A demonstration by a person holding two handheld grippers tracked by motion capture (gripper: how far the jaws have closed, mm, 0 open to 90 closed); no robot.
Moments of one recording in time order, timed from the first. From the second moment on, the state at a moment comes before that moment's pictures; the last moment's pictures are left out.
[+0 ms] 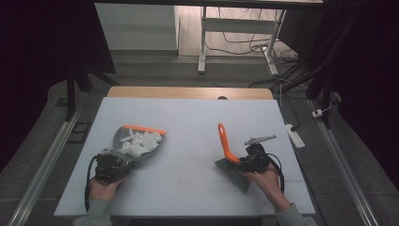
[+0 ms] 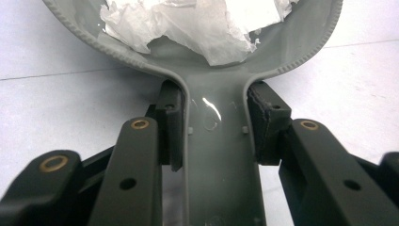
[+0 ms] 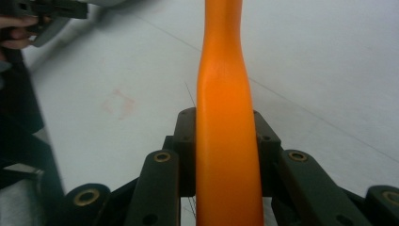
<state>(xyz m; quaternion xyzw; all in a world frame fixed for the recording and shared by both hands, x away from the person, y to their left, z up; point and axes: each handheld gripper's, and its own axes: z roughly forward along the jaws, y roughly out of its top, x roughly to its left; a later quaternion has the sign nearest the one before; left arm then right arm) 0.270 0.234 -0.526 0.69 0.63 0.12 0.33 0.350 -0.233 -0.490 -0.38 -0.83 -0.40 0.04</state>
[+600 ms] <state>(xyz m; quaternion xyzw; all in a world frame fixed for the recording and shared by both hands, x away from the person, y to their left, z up) 0.279 0.228 -0.535 0.68 0.65 0.12 0.32 0.378 -0.249 -0.507 -0.43 -0.83 -0.35 0.00</state>
